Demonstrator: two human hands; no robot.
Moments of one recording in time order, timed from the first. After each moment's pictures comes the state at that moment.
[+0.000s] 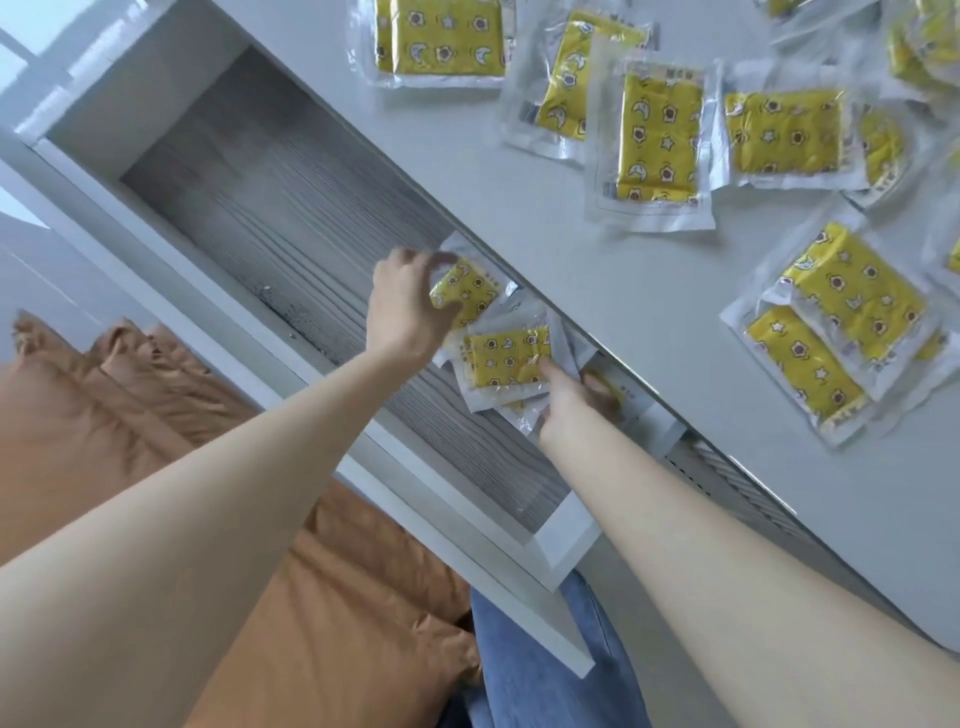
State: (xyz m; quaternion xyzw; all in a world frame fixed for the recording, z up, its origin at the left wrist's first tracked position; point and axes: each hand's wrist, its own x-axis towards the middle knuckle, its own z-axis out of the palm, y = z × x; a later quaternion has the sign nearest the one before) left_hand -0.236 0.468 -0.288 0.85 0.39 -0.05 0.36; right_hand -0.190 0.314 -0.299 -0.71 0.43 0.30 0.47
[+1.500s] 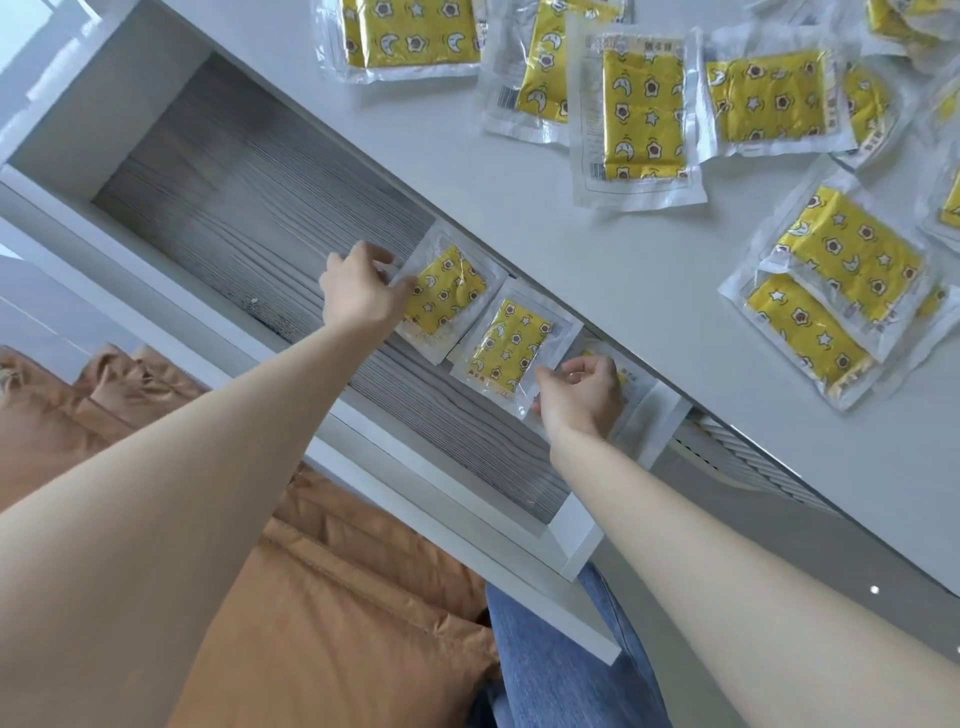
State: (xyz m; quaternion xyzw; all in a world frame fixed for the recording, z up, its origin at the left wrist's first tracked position) left_hand -0.236 0.504 -0.308 0.77 0.51 -0.08 0.39; right_hand -0.208 0.307 -0.295 -0.85 0.26 0.21 0.41
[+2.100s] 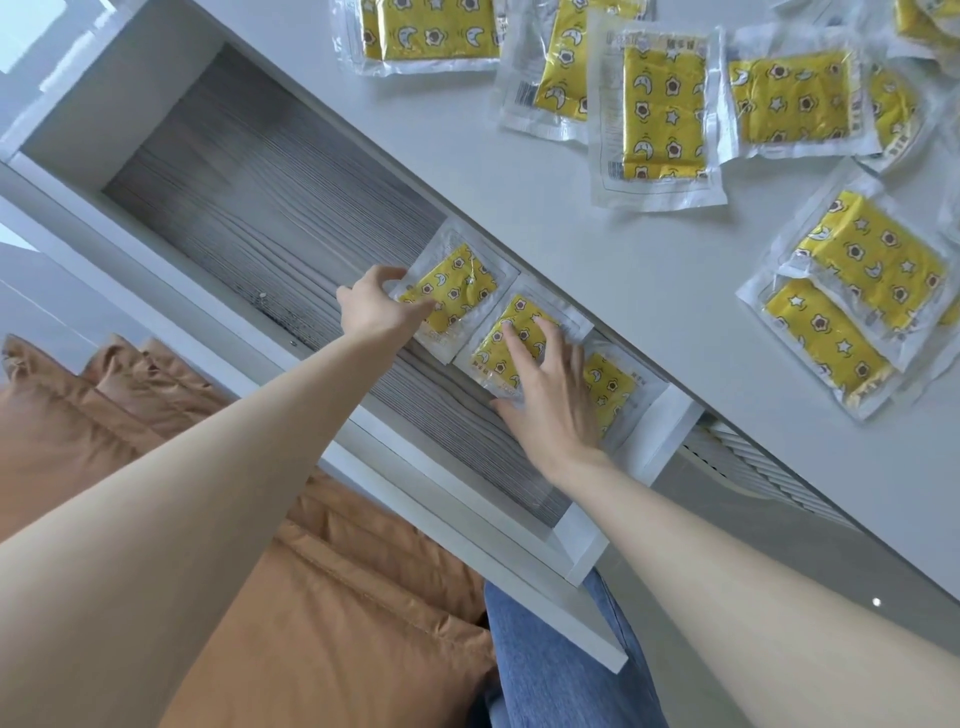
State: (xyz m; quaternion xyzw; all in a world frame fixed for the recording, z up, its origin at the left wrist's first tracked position) left_hand -0.245 0.490 -0.300 0.65 0.57 -0.11 0.49; right_hand -0.214 0.302 -0.306 -0.92 -0.31 0.24 0.07
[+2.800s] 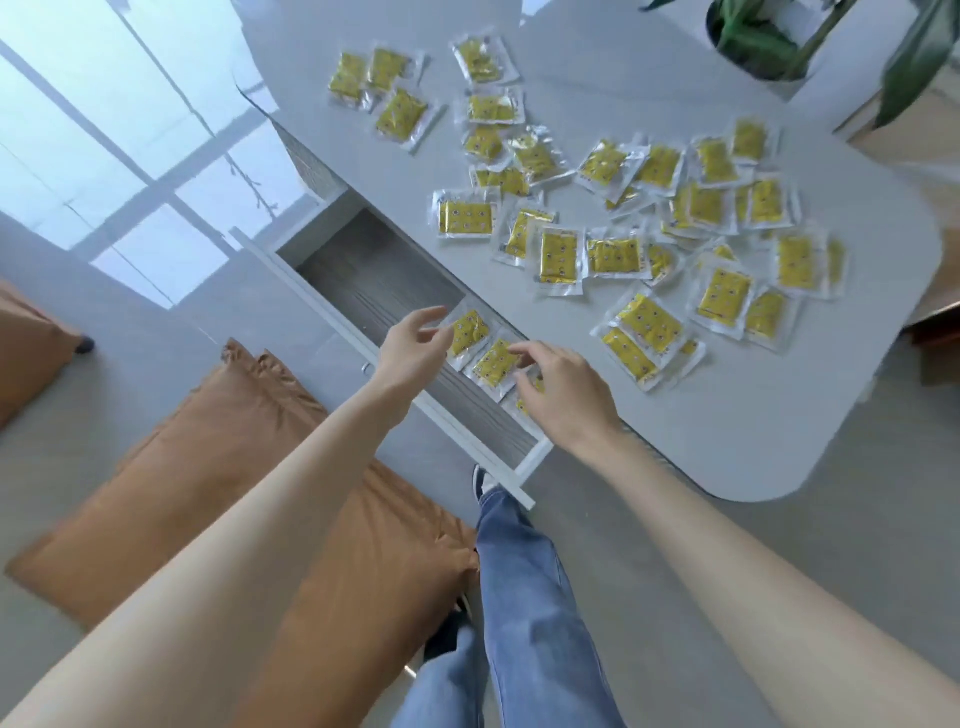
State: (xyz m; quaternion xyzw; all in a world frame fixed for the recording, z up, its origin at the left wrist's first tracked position) left_hand -0.341 0.402 0.012 0.65 0.47 -0.01 0.60; right_hand -0.248 0.251 0.009 -0.88 -0.36 0.23 0.19
